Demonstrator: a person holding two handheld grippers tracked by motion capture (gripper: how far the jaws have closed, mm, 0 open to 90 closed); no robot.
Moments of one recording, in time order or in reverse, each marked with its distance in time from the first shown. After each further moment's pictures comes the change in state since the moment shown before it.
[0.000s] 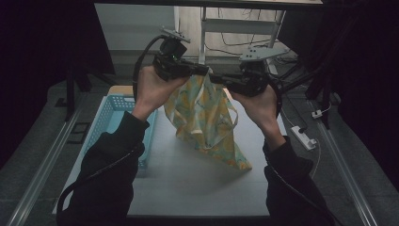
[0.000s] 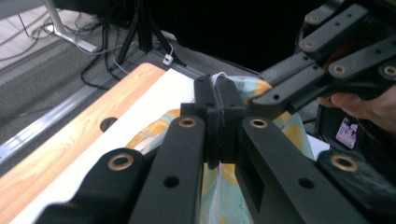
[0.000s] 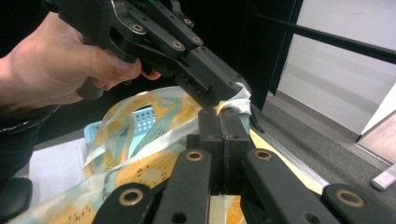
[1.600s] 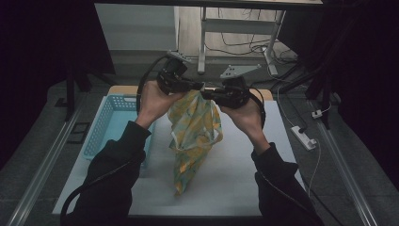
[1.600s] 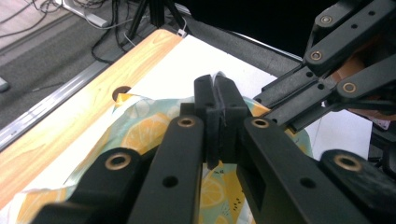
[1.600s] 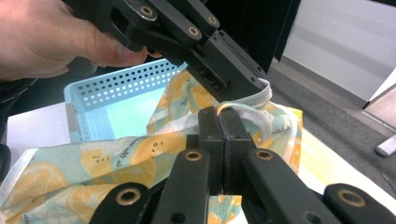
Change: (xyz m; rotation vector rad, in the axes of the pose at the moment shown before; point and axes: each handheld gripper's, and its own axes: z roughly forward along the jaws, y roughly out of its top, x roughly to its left) left arm 0.029 -0.052 0.047 0.106 0.034 -0.008; right arm -0.007 -0.053 0.048 0.147 0.001 0.012
